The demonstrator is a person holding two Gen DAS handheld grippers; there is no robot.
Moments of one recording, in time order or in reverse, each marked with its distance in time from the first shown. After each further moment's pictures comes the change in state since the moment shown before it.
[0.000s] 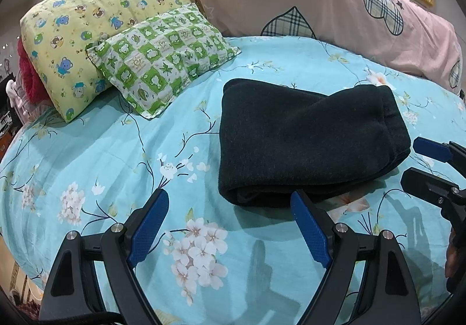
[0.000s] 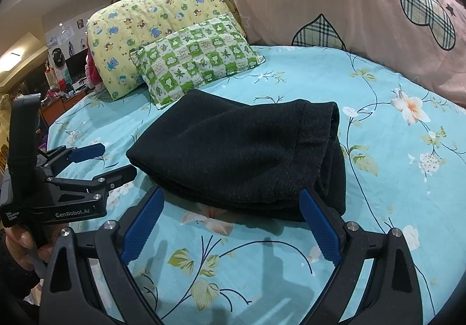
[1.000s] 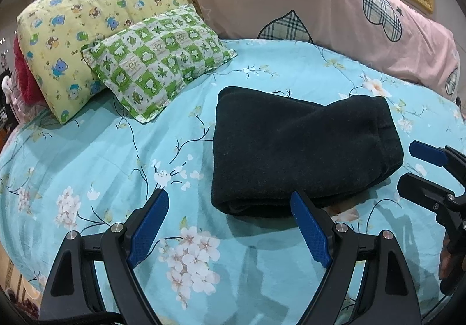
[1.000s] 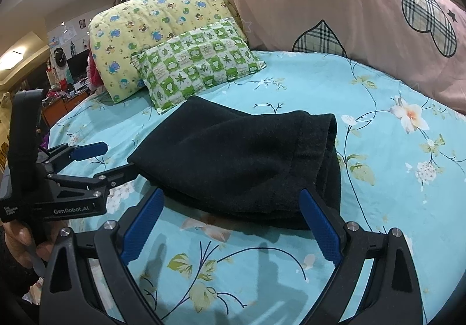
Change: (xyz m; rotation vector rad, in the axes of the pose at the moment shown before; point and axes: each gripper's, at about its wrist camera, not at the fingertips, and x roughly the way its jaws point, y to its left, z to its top) left arm 0.002 0.001 0.012 -0.024 0.008 -0.038; right arm -0.006 0.000 0.009 -0.010 -0.013 -0.003
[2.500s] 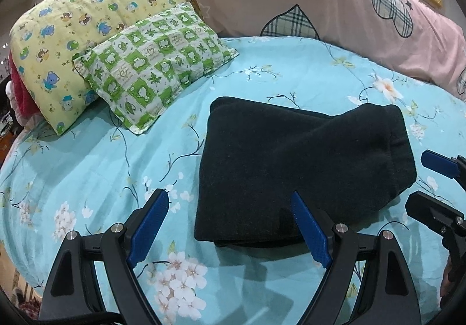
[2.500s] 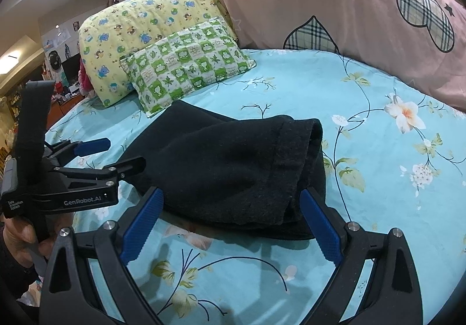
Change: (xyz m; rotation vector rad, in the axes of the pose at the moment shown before) left arm 0.024 -0.021 0.026 0.019 0.026 0.069; right arm 0.007 -0.021 0.008 0.023 0.013 -0.012
